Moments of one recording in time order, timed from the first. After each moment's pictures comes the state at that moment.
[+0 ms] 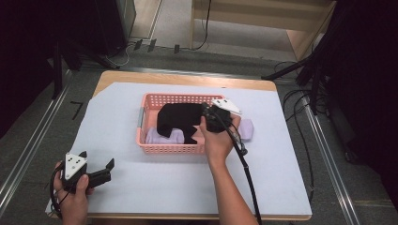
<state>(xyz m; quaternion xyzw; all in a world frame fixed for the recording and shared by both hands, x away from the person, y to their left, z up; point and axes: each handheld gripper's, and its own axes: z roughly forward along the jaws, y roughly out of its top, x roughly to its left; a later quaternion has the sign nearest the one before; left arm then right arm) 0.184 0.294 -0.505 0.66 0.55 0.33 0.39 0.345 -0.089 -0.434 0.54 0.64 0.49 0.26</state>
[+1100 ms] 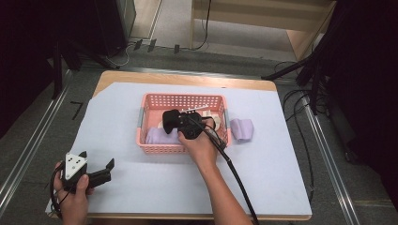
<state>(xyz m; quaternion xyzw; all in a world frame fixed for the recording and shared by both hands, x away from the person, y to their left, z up) 0.184 0.294 -0.505 0.66 0.55 0.33 0.39 0.352 -0.022 -0.470 0.53 0.78 0.33 0.06</state>
